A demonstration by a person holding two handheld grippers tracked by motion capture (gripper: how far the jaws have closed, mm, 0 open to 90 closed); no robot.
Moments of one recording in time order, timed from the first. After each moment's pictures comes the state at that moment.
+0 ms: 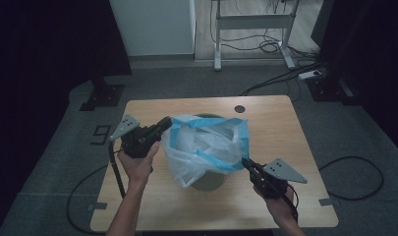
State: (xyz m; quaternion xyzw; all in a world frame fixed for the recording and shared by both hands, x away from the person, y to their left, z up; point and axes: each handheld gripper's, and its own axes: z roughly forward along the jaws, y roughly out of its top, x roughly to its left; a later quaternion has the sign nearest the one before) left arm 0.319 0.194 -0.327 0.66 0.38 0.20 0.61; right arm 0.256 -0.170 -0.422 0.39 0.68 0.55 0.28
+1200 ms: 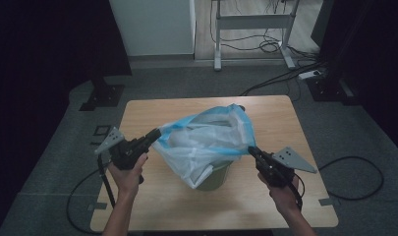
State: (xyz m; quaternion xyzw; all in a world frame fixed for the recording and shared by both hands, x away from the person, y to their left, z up) left arm 0.303 0.234 -0.372 0.65 0.39 0.15 0.64; right arm 0.272 -0.184 -0.403 0.39 0.65 0.58 0.29
